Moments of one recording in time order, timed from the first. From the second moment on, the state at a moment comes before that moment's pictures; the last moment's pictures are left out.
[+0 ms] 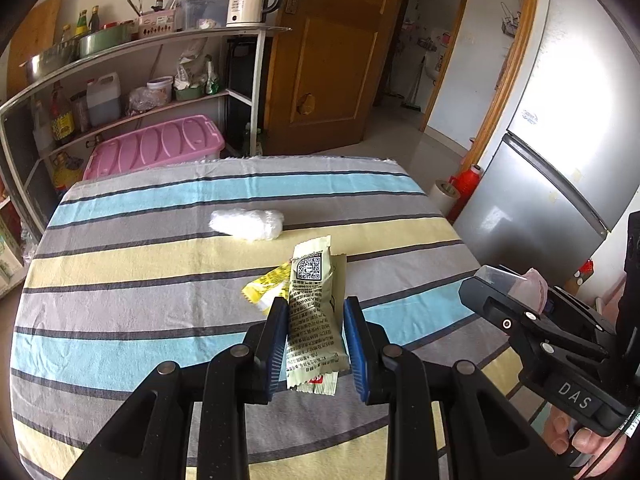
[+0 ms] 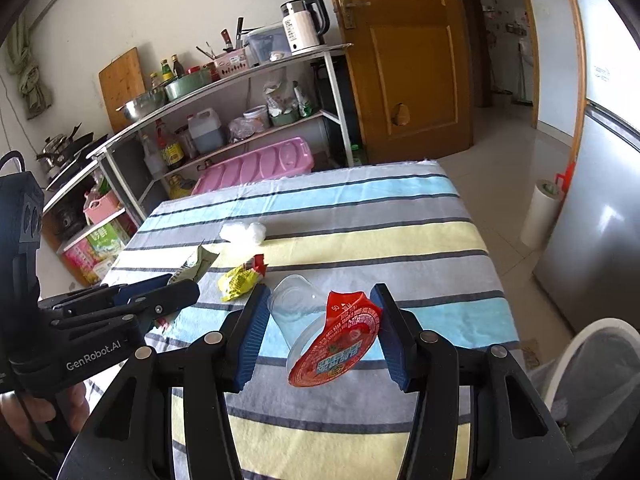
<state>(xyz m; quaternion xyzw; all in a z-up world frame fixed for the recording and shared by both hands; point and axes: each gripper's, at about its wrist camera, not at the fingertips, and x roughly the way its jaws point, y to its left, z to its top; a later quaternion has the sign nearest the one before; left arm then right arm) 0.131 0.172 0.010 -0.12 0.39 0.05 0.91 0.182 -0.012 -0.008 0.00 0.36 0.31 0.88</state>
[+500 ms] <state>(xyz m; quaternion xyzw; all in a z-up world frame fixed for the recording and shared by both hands) 0.155 0.043 0.036 -0.05 0.38 -0.06 0.92 0.169 -0.146 0.018 0.04 0.33 0.21 0.92</state>
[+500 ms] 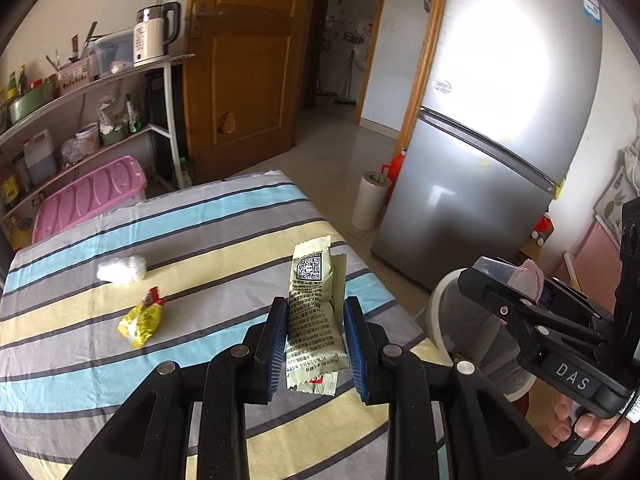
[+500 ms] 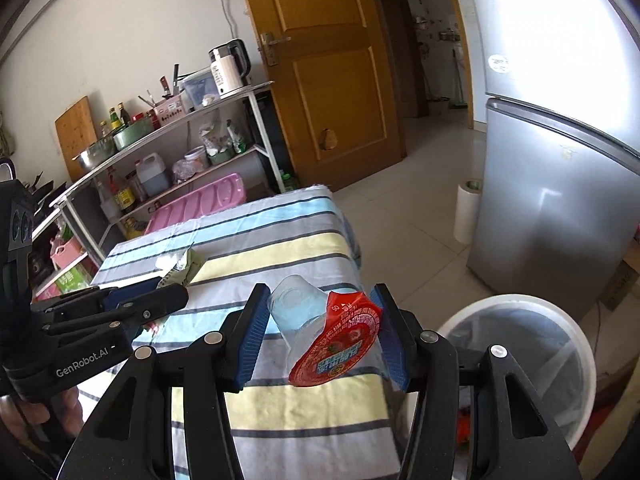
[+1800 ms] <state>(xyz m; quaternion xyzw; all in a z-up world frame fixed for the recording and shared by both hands) 0.205 -0.158 -0.058 0.04 0.47 -0.20 0.86 0.183 -0.349 -0.088 0.11 0.44 0.00 0.89</state>
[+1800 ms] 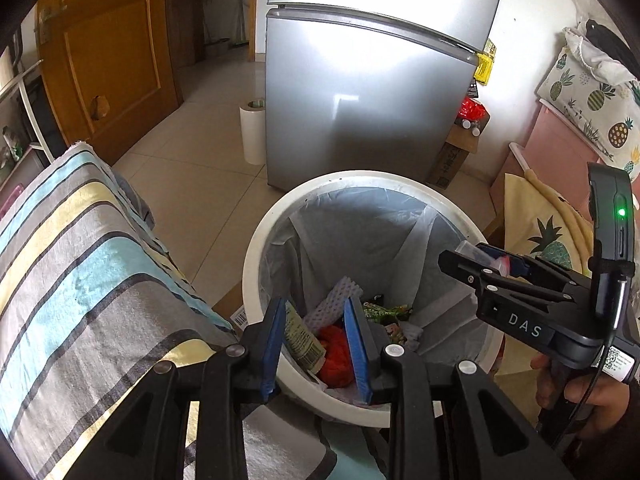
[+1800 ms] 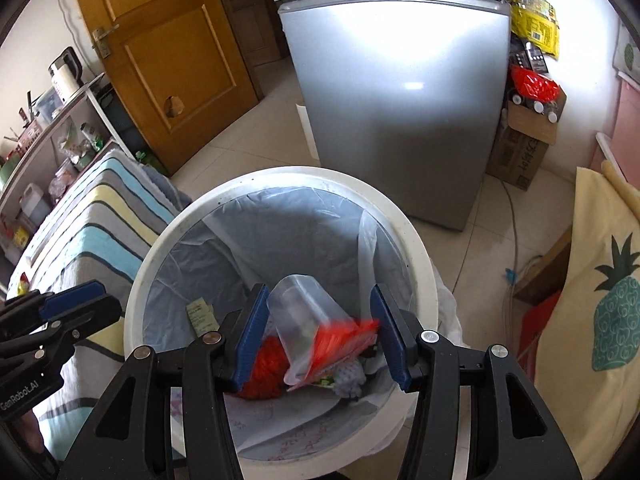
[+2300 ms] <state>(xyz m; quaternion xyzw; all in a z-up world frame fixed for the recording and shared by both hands) 0.196 -0.136 -0.041 0.02 0.45 -0.19 0.87 0.173 -0.337 -0.070 0.10 0.42 0.00 0.90</state>
